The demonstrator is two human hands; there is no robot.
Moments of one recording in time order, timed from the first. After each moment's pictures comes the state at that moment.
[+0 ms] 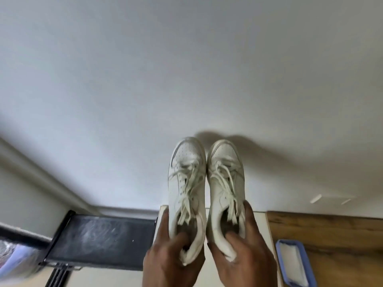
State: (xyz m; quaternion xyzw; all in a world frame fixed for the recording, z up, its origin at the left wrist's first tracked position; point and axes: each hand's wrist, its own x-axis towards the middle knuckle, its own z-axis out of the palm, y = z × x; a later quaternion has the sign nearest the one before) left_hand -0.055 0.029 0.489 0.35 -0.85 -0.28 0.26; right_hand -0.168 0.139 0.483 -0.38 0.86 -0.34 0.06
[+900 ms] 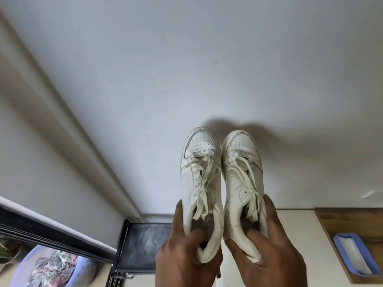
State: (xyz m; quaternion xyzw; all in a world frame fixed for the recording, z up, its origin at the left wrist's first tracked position) left_hand 0.178 -0.221 0.570 0.26 -0.87 -0.27 0.31; right_hand 0.075 -0.099 0.587 -0.35 0.87 -0.34 -0.06
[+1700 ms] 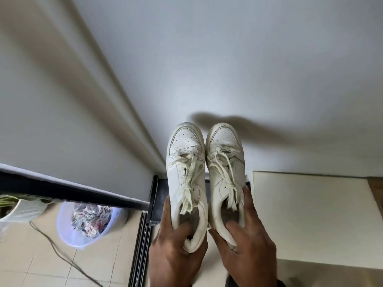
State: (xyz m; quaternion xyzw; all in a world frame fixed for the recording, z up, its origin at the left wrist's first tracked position) left_hand 0.289 -0.340 0.430 0.39 -0.84 -0.33 0.20; right_hand 0.166 -0.232 0.441 -0.39 0.87 -0.29 0.08
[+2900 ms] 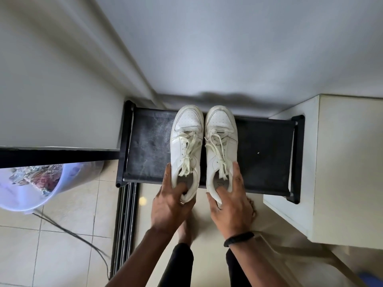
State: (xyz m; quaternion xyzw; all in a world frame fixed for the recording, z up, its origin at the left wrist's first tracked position) left_hand 0.327 -0.374 -0.035 0.41 -0.85 -0.33 -0.03; right_hand 0.204 -0.253 -0.025 -0.35 0.89 -0.20 0.21
